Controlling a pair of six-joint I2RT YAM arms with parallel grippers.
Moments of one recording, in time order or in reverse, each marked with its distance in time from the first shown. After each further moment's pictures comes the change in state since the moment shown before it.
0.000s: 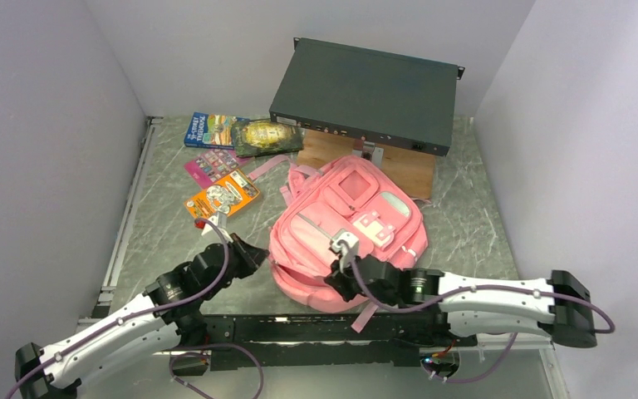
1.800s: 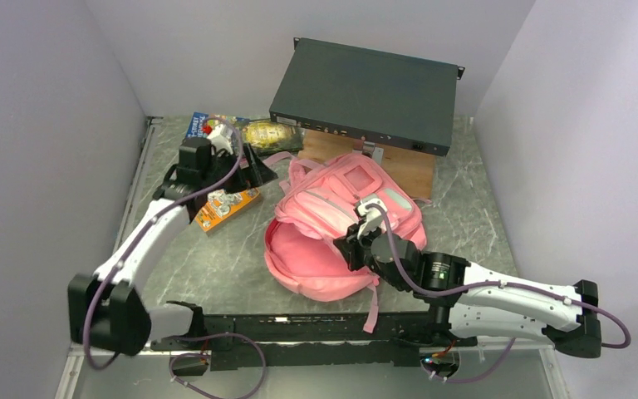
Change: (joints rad) left arm 0.690 0.816 0.645 0.137 0.797 0.547; right arm -0.045 -0.116 0.240 -0.179 0.270 0.068
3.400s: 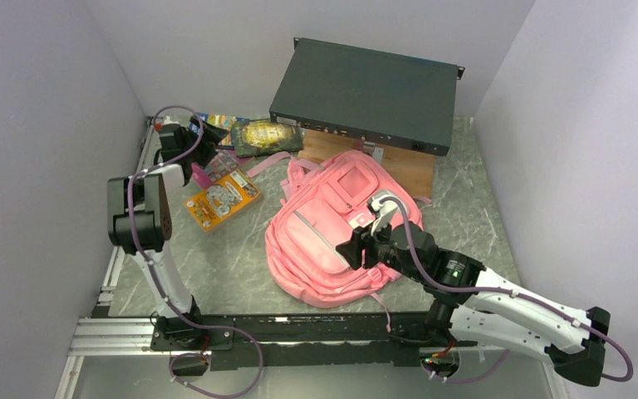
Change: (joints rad) left arm 0.354 0.596 0.177 0.566 -0.103 -0.341; right arm -0.223 -0.093 -0.064 -0.031 -0.343 -0.024
